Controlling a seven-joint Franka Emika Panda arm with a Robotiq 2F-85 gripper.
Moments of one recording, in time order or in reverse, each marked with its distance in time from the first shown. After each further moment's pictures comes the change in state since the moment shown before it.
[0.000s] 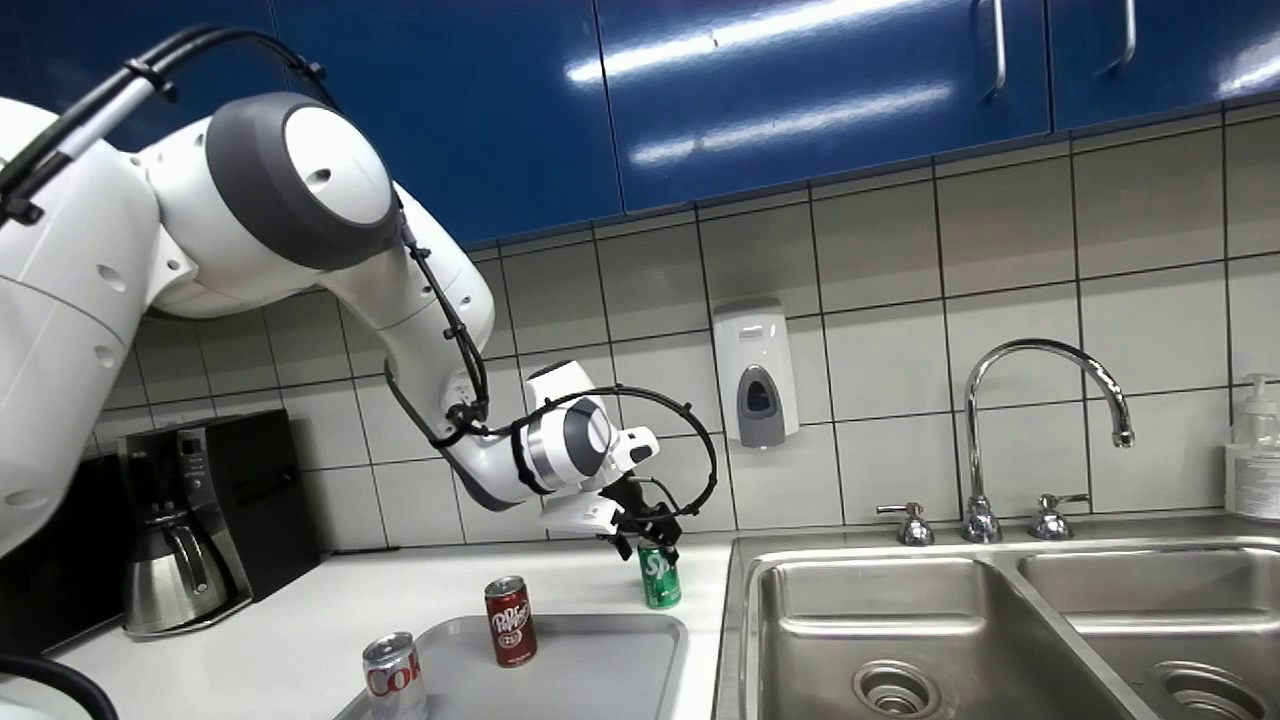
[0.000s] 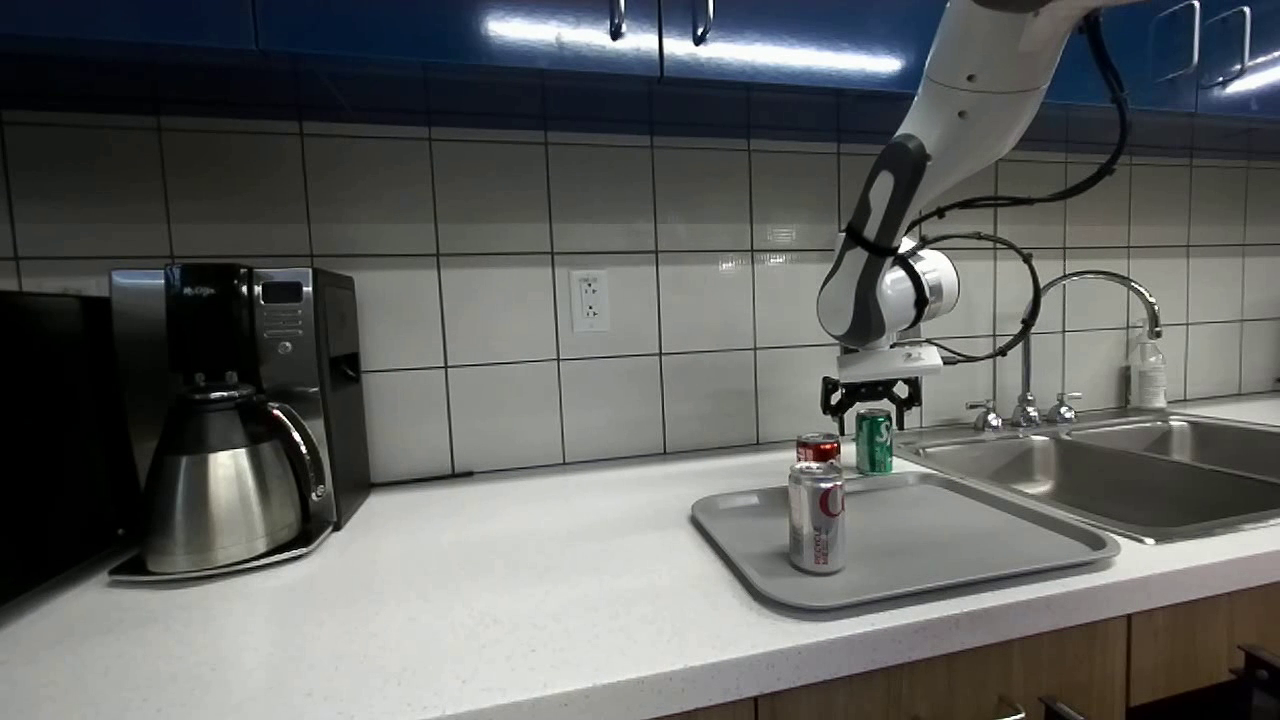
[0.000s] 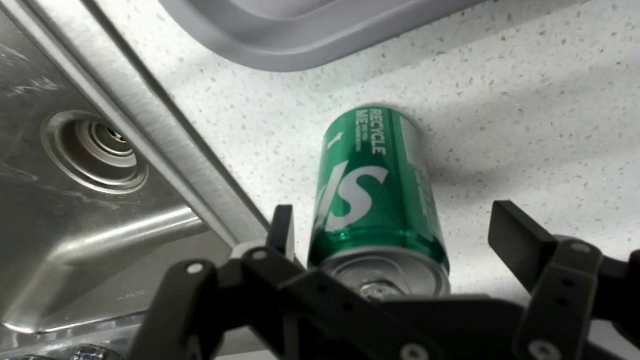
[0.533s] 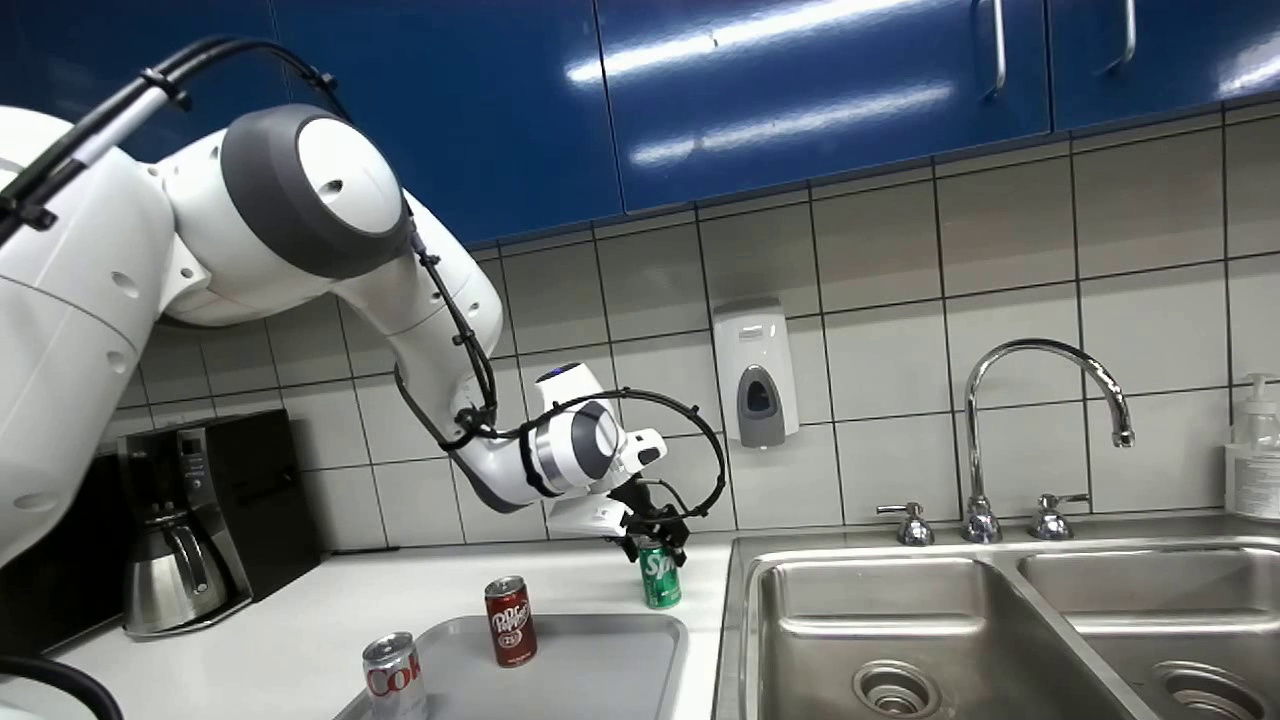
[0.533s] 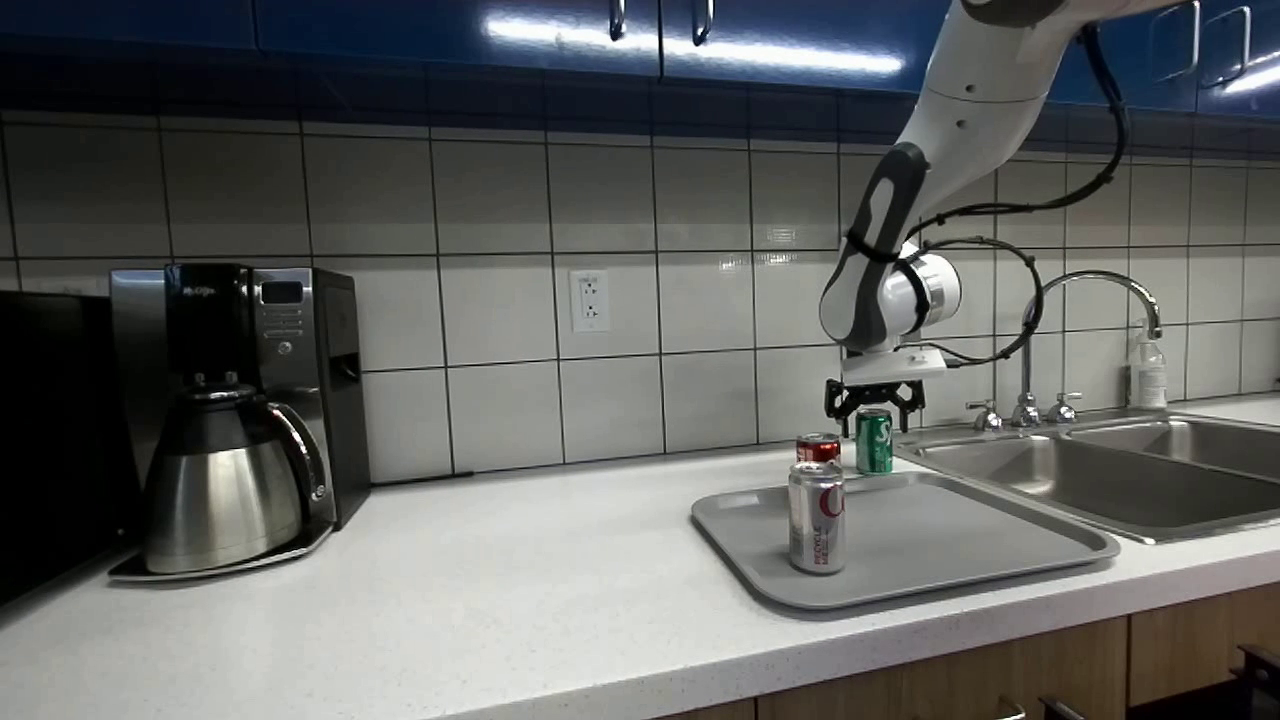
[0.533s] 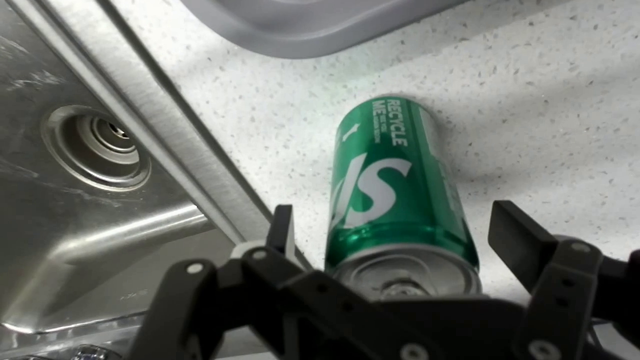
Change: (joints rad) arm -0.014 0.026 0.000 0.027 0.013 0.001 -0.023
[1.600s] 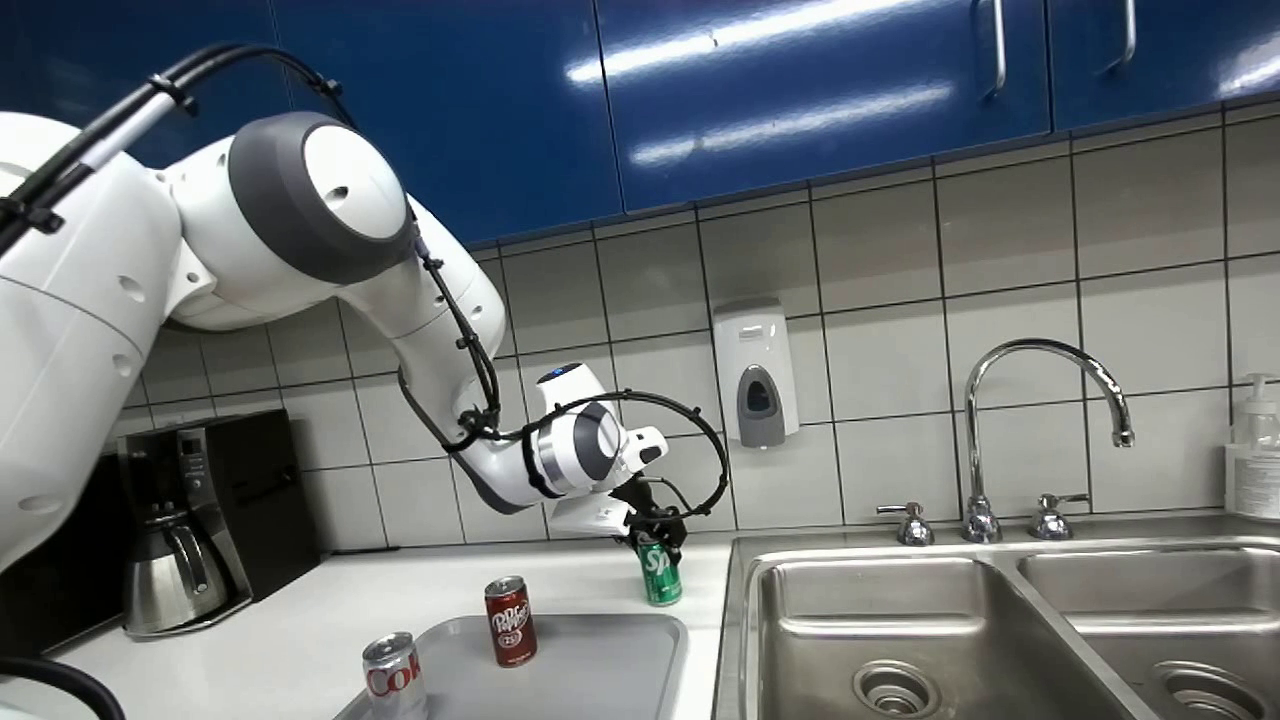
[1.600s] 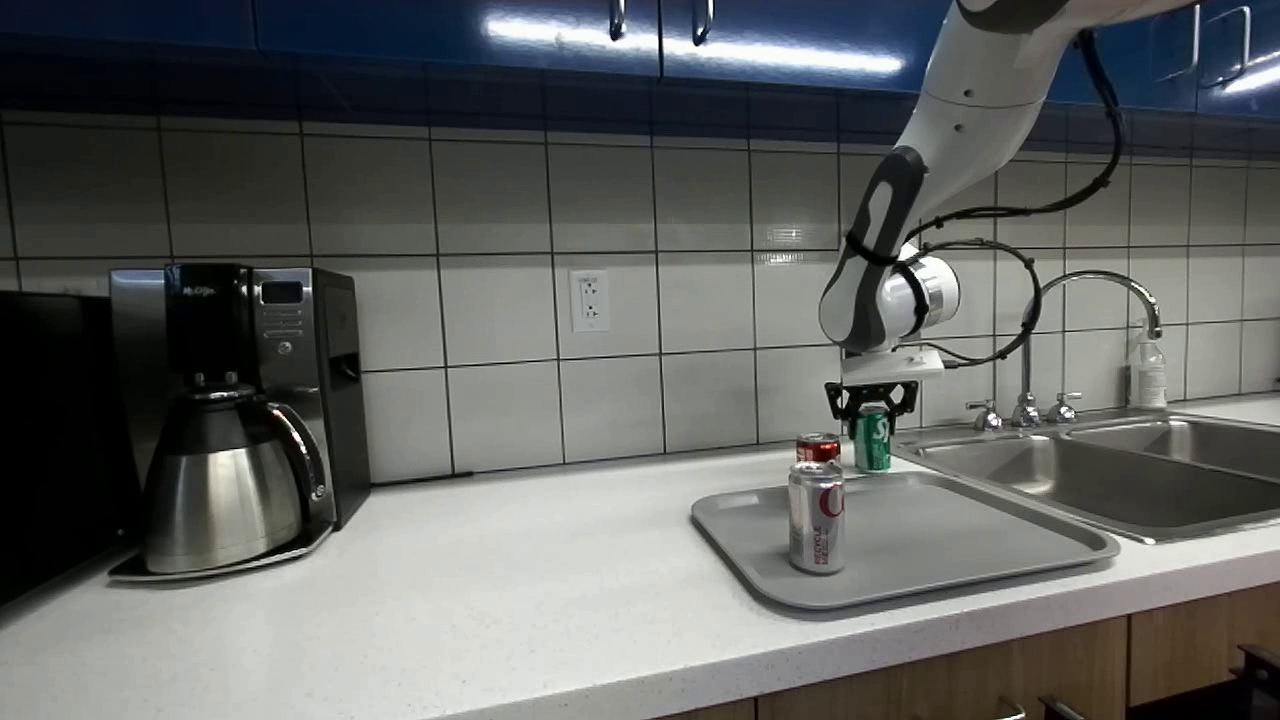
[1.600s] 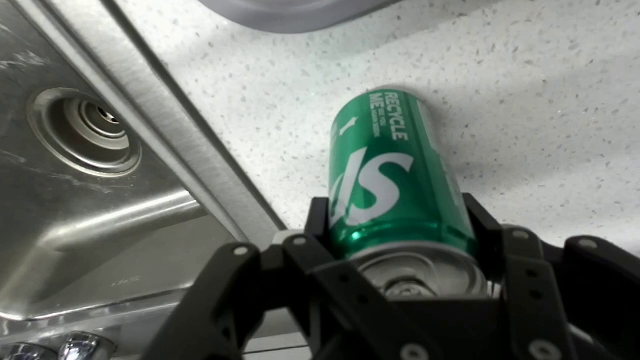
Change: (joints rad) arm -0.002 0.012 0.000 0.014 0.005 0.031 -0.011
